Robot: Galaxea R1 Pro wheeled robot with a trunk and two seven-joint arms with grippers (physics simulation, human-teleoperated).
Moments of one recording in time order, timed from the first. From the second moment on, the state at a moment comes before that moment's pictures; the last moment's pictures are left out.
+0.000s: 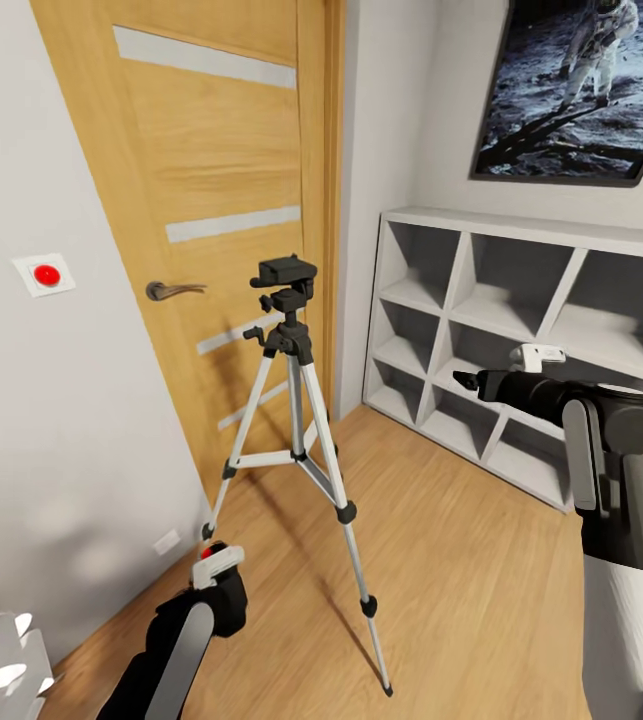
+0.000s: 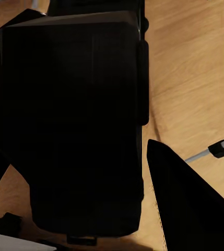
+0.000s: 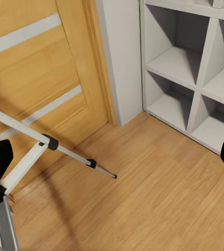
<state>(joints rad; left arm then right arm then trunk) -0.24 -0.13 -0.07 -1.31 0.56 0.67 0.55 -0.80 -0.15 -0.17 -1.62 -0.05 1.04 0.32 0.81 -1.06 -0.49</state>
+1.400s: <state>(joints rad) -0.24 -0.13 -0.04 -1.29 0.57 0.64 0.56 -0.80 -0.15 -0.11 -1.62 -0.07 1.04 0.33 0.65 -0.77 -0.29</state>
